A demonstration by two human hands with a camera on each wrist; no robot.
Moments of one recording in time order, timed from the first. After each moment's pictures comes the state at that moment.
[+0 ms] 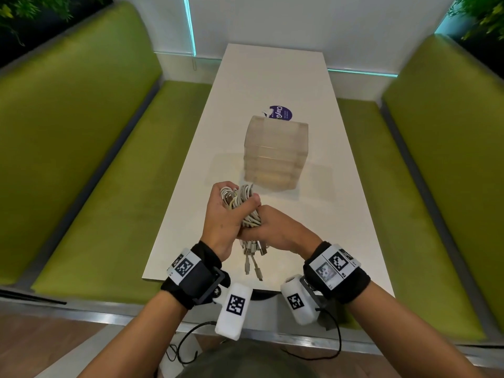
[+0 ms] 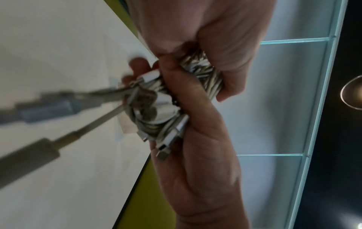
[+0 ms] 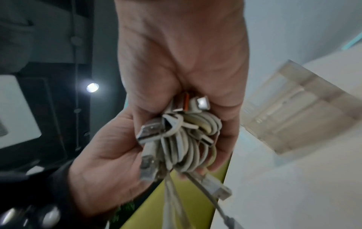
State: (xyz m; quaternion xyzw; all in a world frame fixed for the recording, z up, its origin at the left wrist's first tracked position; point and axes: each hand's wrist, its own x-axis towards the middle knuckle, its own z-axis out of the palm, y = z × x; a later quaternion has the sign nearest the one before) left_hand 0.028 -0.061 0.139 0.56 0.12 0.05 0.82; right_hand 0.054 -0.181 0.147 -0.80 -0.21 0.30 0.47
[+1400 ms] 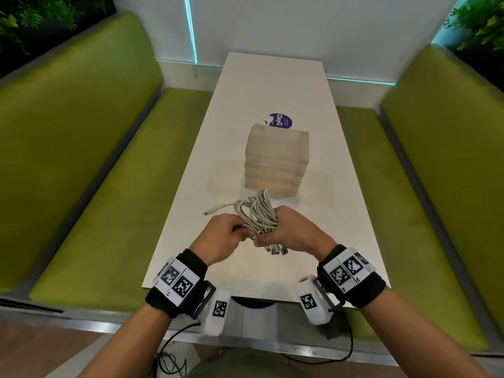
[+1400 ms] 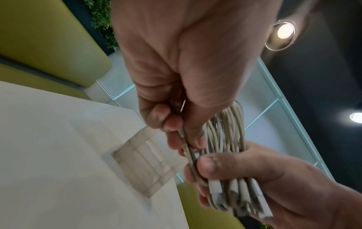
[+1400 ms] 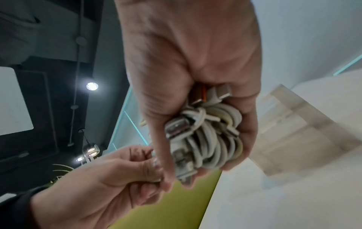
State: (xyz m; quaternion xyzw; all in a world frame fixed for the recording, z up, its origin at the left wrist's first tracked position) left_hand 0.031 -0.030 0.134 0.89 -0.04 -0.09 0.45; right_hand 0.067 -0.203 0.157 -0.85 -0.15 0.28 0.42
